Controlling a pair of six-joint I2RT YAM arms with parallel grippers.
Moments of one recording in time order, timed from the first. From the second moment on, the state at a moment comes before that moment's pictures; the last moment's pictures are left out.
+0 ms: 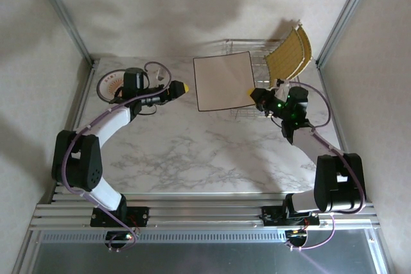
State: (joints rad) left arm -0.17 1.62 1.08 0.08 0.84 -0.65; right arm 0.13 1.40 0.73 0.49 -0.76 1.15
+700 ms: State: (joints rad) left arm -0.20 1.77 1.11 0.30 0.92 -0.81; right arm 0.22 1.56 0.80 0.56 -0.81 1.18
